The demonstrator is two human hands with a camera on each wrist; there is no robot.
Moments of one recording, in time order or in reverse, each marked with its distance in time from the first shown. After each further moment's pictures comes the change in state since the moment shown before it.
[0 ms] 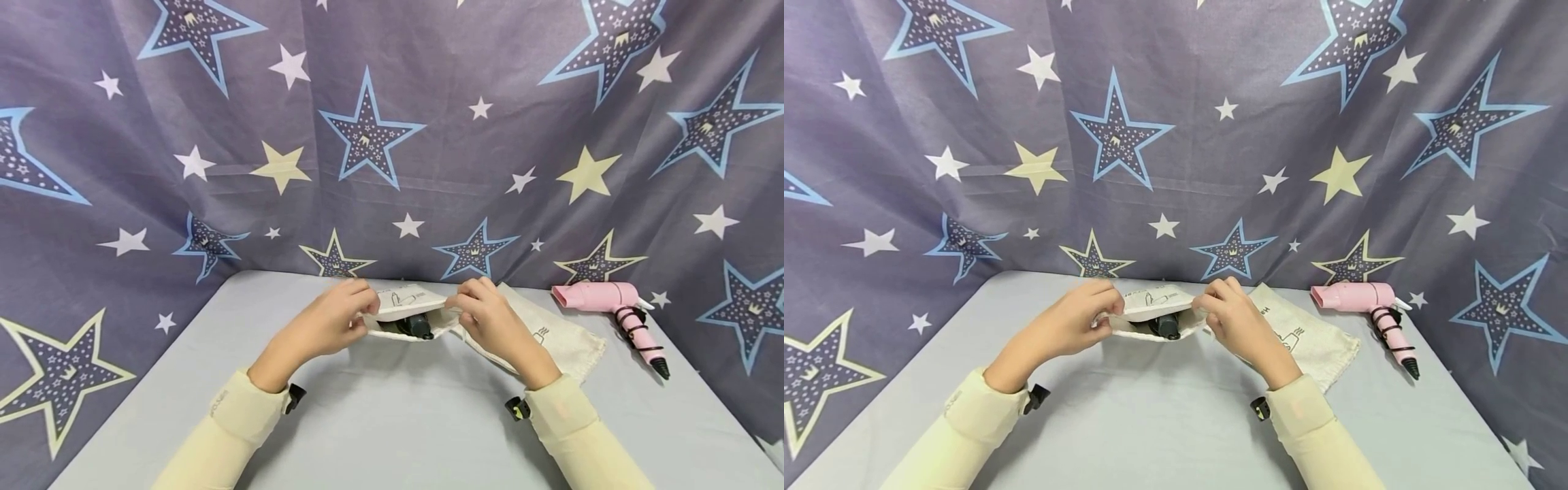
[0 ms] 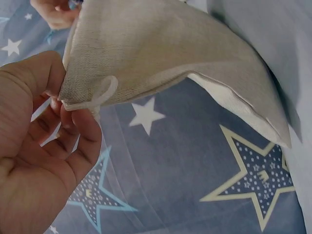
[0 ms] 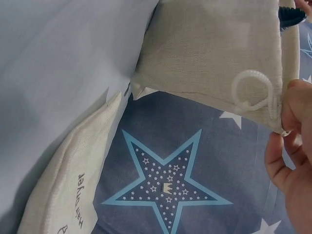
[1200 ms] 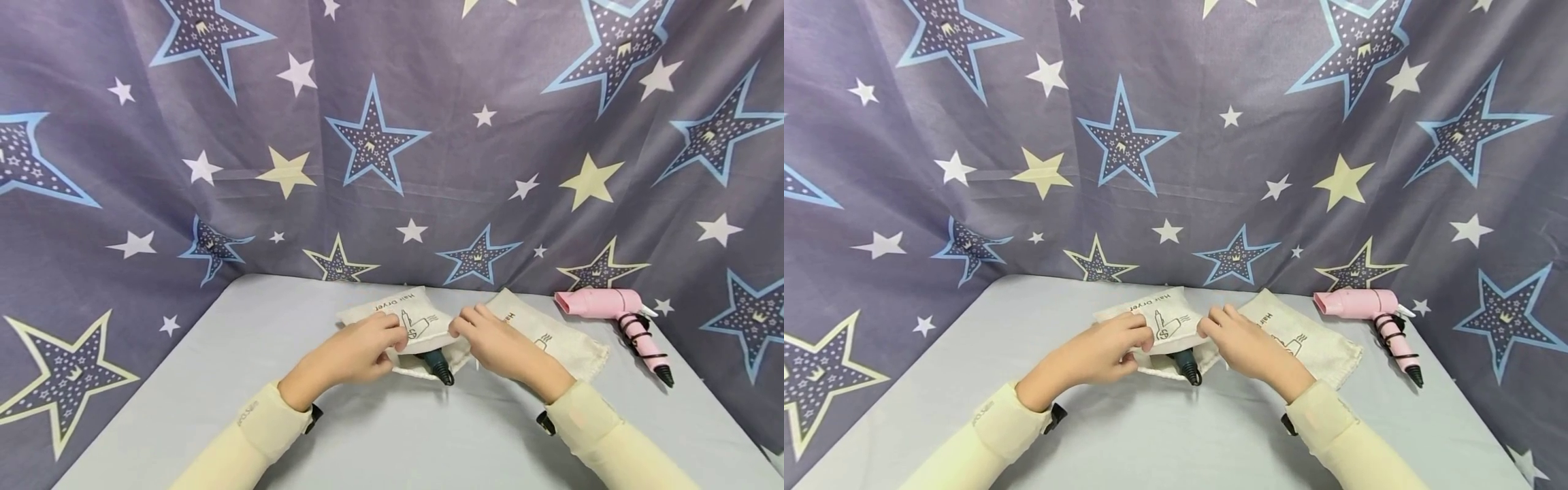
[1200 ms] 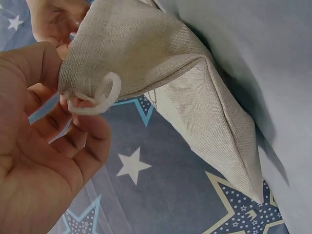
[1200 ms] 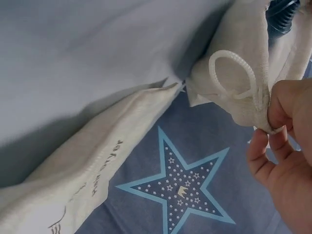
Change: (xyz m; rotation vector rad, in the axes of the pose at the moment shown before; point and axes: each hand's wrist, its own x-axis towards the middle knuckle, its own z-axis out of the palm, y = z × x) left_hand -0.005 0.022 0.042 -0.010 -0.147 0.050; right_hand -0.022 -0.007 -0.001 -0.111 -0.399 0.011
